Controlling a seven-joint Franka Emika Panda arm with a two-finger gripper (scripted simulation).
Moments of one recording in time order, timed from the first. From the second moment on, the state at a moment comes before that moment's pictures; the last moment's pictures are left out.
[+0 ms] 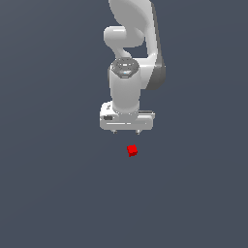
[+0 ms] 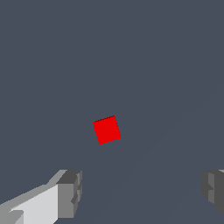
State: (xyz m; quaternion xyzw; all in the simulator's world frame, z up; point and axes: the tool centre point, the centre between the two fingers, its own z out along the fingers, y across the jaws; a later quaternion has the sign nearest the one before) arm -0.003 0.010 0.168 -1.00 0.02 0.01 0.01
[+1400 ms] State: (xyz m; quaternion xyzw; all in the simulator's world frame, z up) arm 0.008 0.040 0.028 -0.99 -0.12 0.00 0.00
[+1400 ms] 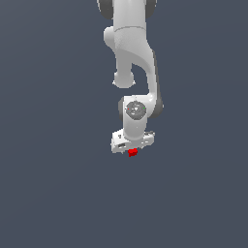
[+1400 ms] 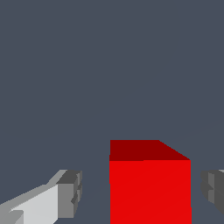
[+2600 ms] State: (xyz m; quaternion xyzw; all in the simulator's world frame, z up) arm 0.008 0.041 0.037 -0.99 -0.13 0.00 0.00
